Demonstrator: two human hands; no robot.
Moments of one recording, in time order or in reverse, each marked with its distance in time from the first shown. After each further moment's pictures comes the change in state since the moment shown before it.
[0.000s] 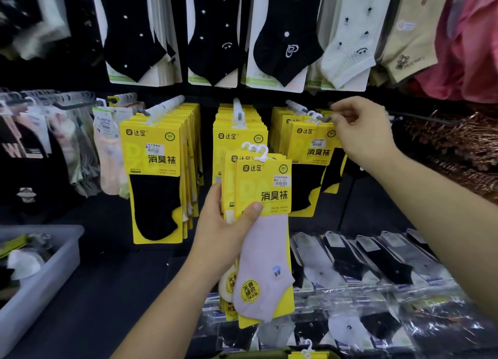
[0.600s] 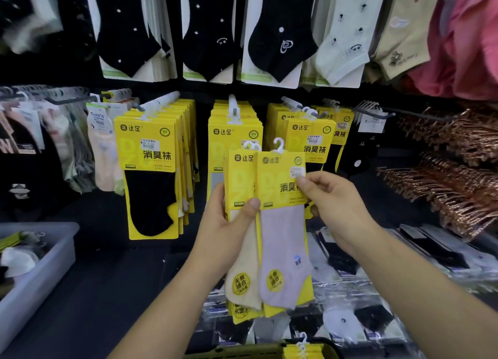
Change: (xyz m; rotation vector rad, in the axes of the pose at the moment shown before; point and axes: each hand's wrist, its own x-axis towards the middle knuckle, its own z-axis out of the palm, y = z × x) left_hand -0.007 0.001 0.010 -0.083 -0.020 -0.036; right_hand -0.127 -0.010 0.021 0.614 -0.282 0.425
